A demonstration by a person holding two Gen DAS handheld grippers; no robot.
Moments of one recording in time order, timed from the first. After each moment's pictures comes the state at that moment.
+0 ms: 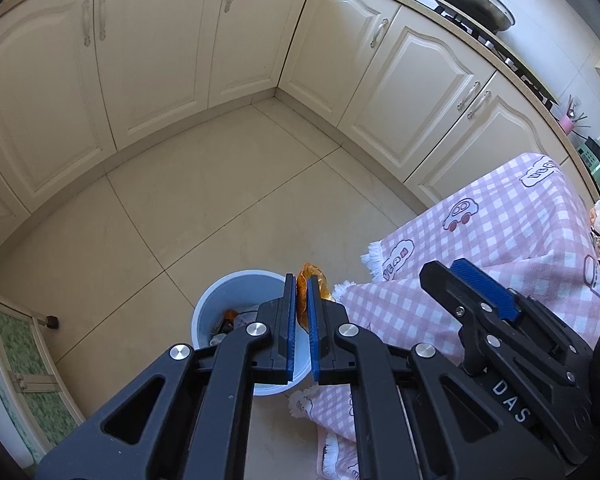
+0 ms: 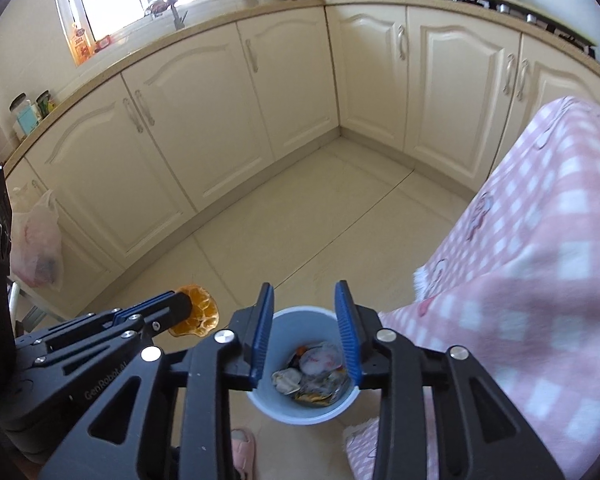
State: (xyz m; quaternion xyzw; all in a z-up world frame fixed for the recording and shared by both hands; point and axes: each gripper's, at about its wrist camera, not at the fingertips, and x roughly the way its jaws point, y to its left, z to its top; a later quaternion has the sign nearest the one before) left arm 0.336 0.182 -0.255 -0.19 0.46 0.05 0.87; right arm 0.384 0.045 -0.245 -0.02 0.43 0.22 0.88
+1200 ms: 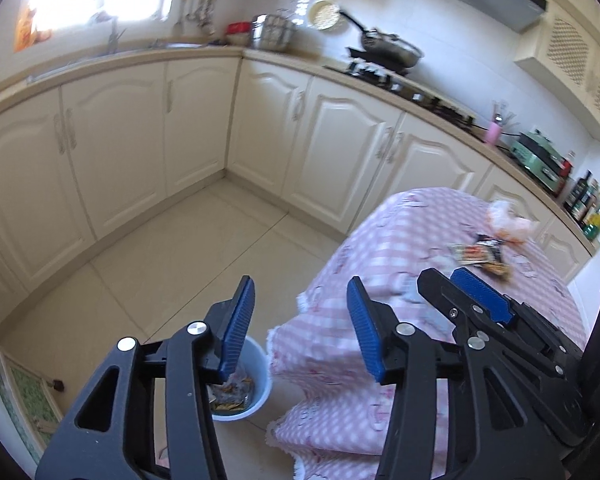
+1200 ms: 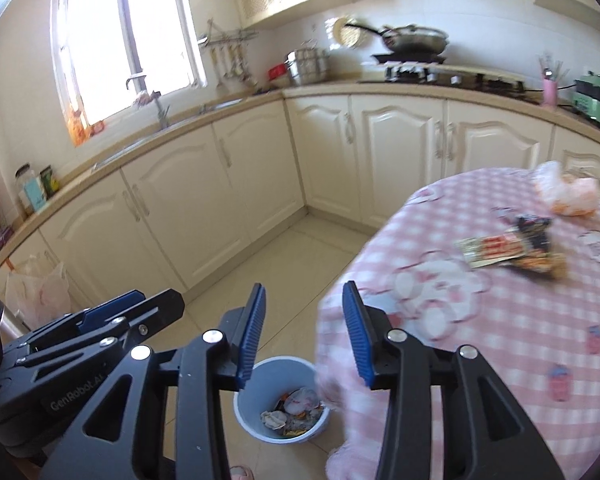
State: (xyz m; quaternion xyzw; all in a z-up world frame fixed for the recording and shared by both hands) left arm 0.271 0.086 -0.114 -0.12 0.34 -0.01 0.93; right arm 0.301 -0.070 -0.115 0.04 0.31 0.17 0.94
